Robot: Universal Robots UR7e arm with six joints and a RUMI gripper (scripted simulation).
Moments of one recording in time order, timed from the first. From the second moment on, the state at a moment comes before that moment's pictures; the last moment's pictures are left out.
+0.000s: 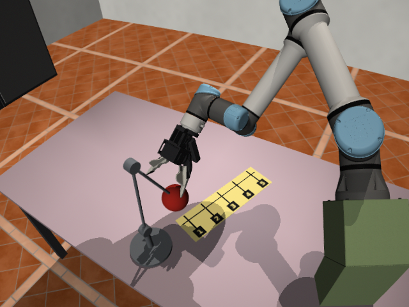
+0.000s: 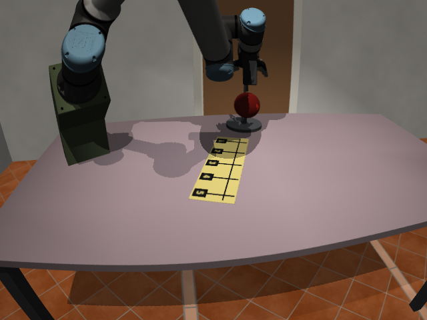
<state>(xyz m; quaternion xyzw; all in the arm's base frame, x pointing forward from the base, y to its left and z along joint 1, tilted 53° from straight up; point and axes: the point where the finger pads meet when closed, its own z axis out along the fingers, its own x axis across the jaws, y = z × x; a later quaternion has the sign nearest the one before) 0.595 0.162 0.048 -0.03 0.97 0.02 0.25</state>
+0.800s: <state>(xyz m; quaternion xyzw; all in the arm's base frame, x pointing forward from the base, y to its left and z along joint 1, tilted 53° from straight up) 0.599 0.162 0.043 -0.03 0.97 0.02 0.25</state>
